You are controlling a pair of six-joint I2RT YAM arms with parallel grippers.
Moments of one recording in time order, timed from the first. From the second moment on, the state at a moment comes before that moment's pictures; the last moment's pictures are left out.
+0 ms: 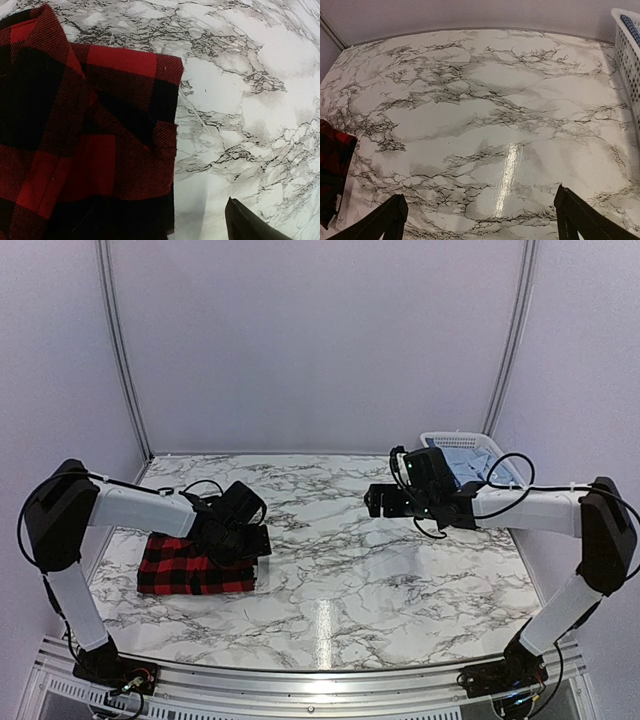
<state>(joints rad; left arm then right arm) -0.75 1.80 1.05 -0.33 -0.20 -0.87 0.63 1.56 0.99 -0.05 0.18 0.38</state>
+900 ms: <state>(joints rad) -0.52 1.44 0.64 -0.22 -0.16 -0.92 0.64 1.54 0.99 -0.03 0.19 0.36</state>
